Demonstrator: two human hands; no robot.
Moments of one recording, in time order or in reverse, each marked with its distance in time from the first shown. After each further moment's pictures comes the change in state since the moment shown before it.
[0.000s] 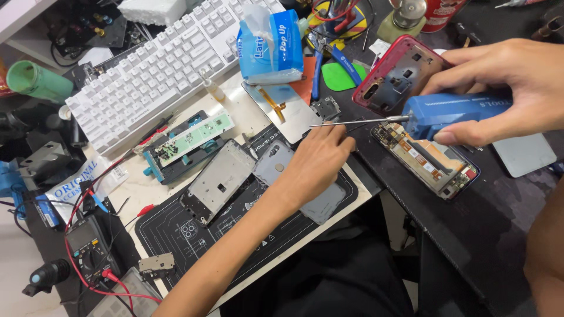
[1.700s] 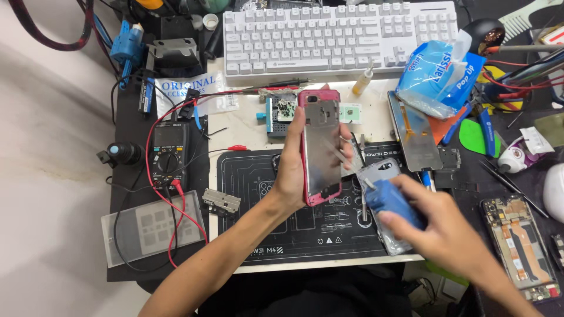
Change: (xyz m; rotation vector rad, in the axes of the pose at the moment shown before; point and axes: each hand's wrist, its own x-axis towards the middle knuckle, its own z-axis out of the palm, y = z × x) left_hand -0.151 -0.046 -0.090 -1.858 0.867 -0.413; right_hand 0.063 -0.211 0.121 0.566 0.014 -0.068
